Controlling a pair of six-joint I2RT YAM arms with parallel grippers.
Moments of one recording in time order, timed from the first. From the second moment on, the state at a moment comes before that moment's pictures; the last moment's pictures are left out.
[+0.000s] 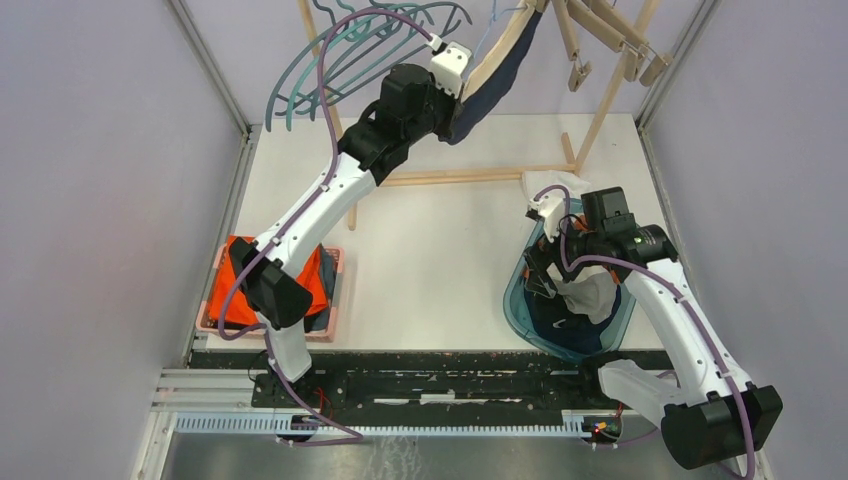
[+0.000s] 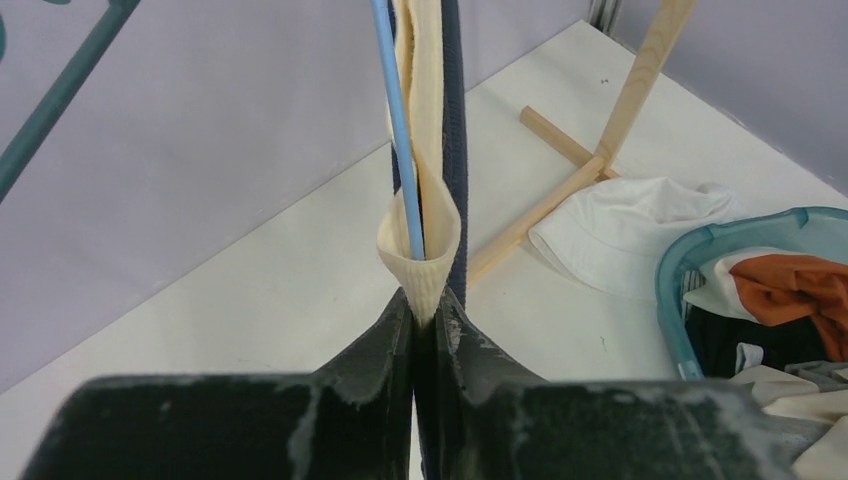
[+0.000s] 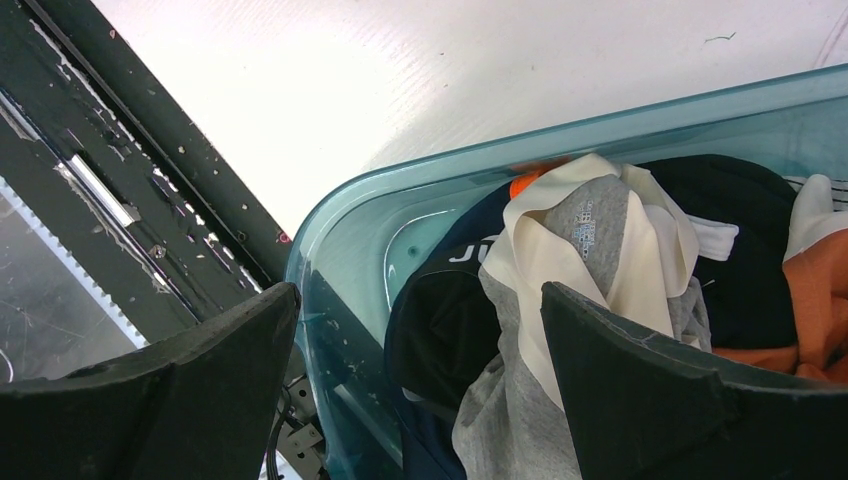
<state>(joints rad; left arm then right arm) -0.67 1.84 2.01 -0.39 -0.04 0.09 0.23 1.03 1.02 -1.00 -0.50 -0.45</state>
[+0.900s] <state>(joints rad) -0.67 1.65 1.85 -0.34 -0.10 0.06 0.22 1.04 1.02 -0.99 -0.50 -0.45</state>
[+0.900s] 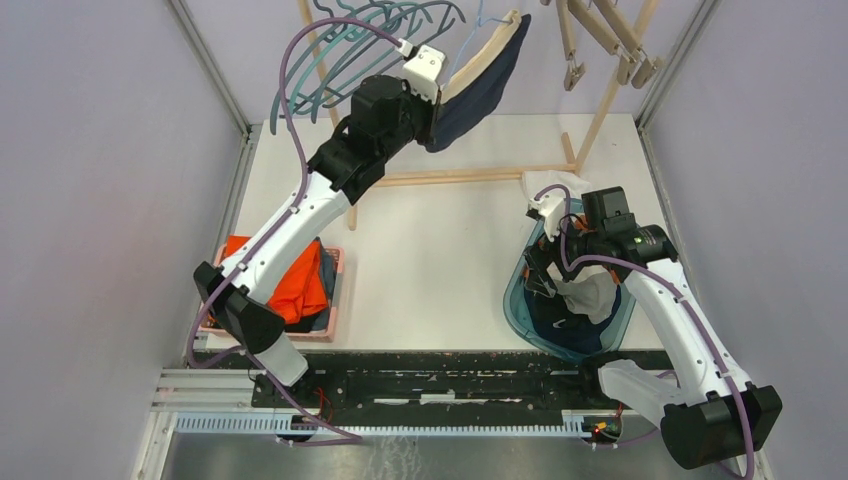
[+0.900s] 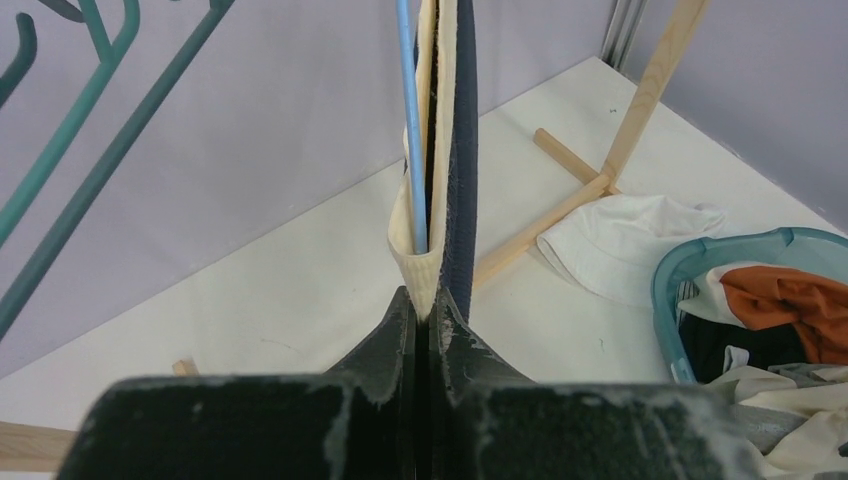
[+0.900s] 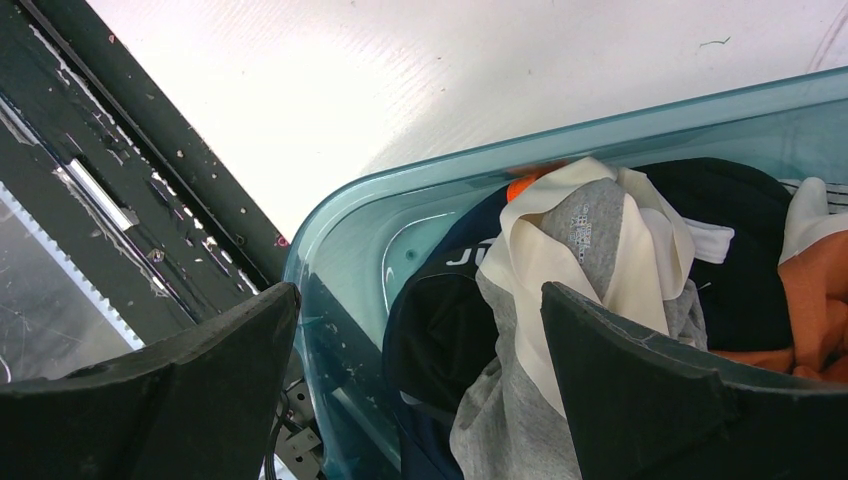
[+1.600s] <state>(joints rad) -0.67 1.52 1.63 -0.09 -0.10 0.12 0.22 1.05 1.02 -0.99 -0.50 -0.45</state>
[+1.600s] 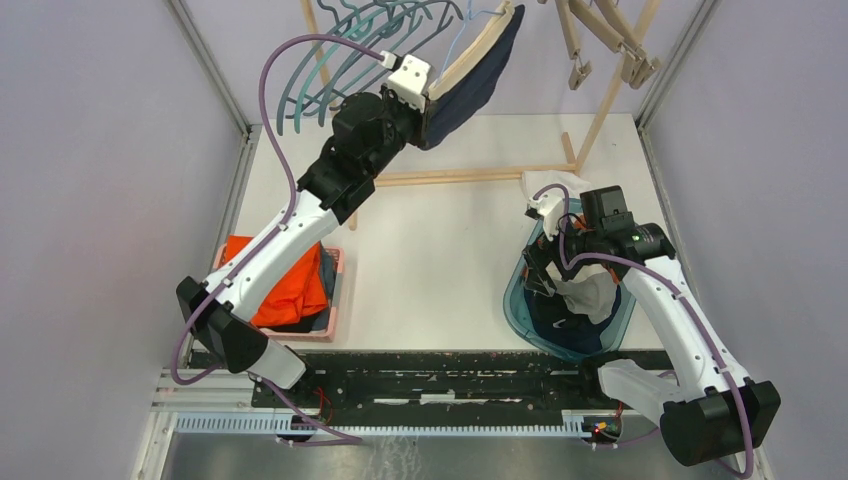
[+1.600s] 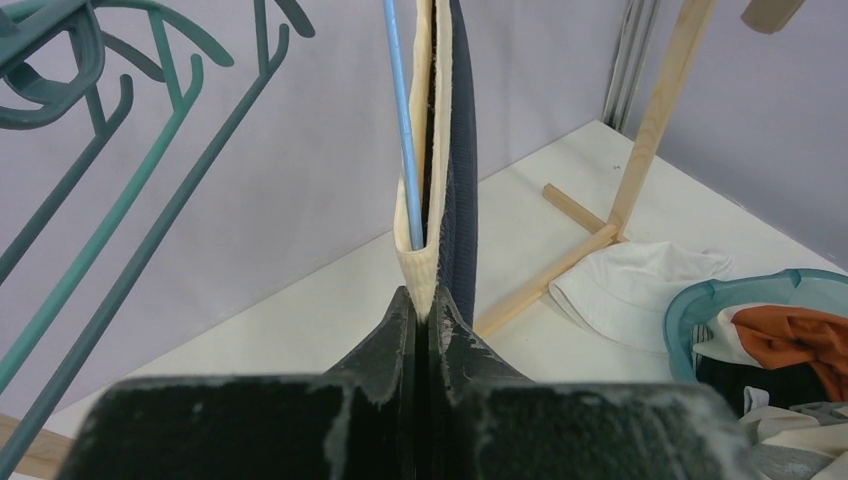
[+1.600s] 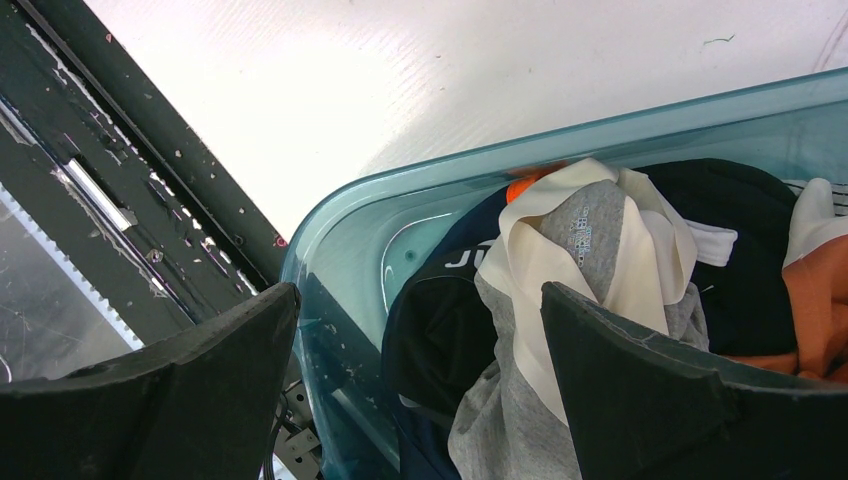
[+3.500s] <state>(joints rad) -0.66 1.52 1.32 0.46 -0.16 0.06 0.22 1.10 1.01 -0.99 -0.49 -0.46</state>
